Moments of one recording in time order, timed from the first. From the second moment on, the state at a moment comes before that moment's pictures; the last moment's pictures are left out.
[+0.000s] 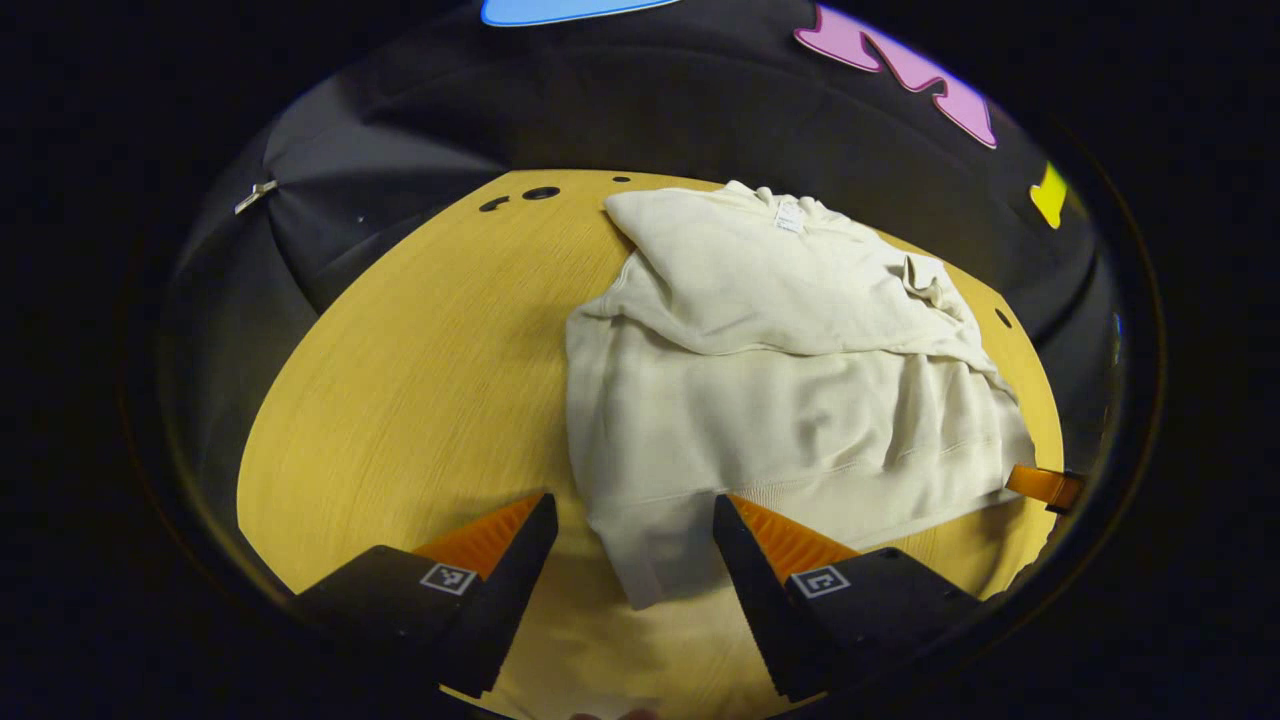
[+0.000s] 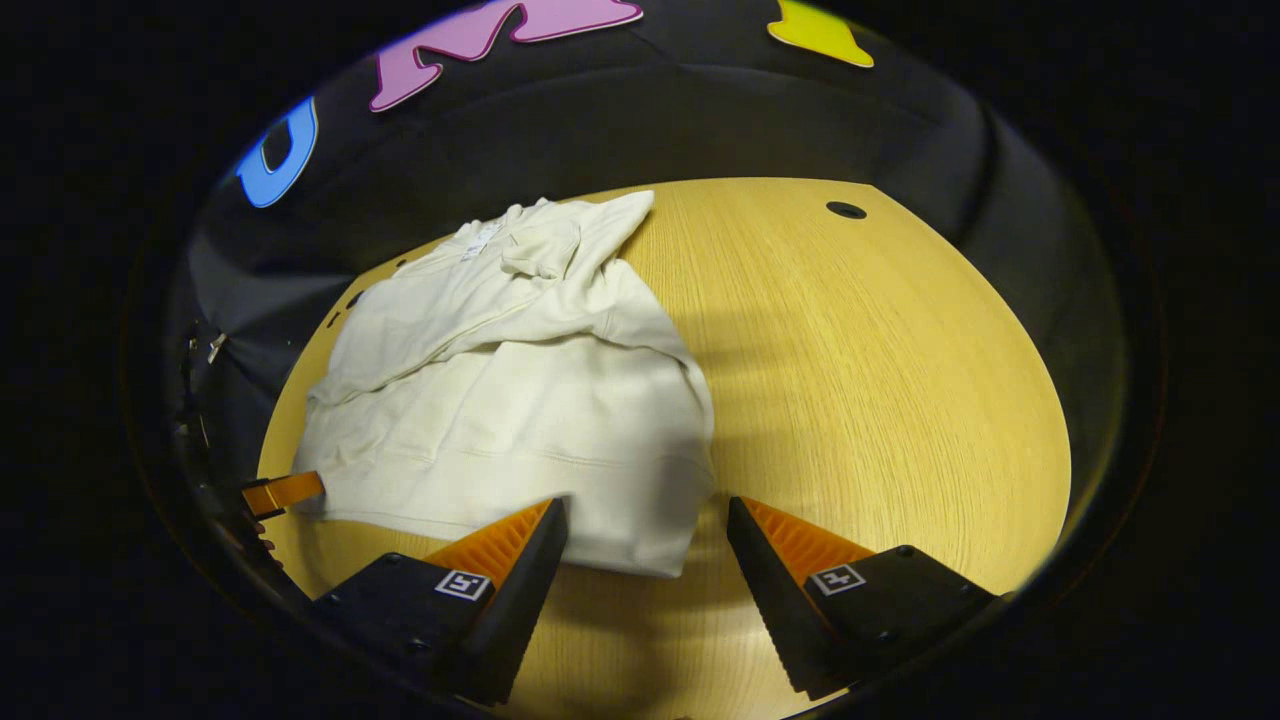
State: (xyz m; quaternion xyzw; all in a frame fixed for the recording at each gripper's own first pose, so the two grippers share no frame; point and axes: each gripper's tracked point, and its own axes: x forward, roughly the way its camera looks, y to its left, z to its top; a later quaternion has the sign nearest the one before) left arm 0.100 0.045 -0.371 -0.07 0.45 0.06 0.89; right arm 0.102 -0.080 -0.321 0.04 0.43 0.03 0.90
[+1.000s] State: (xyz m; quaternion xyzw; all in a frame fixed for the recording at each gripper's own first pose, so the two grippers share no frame) left arm 0.110 0.014 -0.361 -0.05 0.43 0.04 0.90; right arm 0.117 -0.051 -0.326 0.07 0.44 0.05 0.89
